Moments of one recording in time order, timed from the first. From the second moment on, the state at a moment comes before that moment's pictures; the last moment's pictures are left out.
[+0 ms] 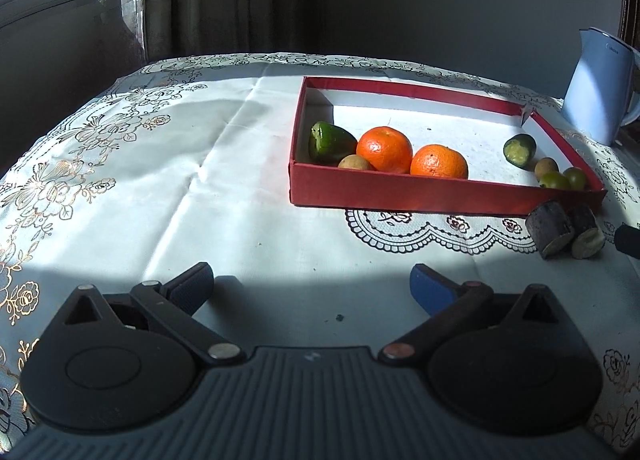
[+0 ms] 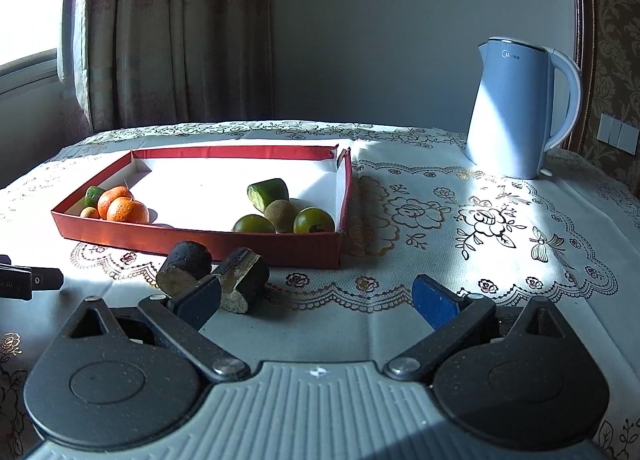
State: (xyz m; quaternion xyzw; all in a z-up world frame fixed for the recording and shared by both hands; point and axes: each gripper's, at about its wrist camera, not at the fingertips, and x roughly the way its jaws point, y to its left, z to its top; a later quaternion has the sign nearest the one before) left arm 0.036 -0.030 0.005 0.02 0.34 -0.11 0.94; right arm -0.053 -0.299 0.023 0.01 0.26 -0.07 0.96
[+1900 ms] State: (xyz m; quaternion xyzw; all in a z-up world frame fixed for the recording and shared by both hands) left arm 0.037 -0.036 0.002 0.04 0.34 -0.10 0.93; right arm -0.039 -0.279 0.029 0.04 0.25 -0.04 0.97
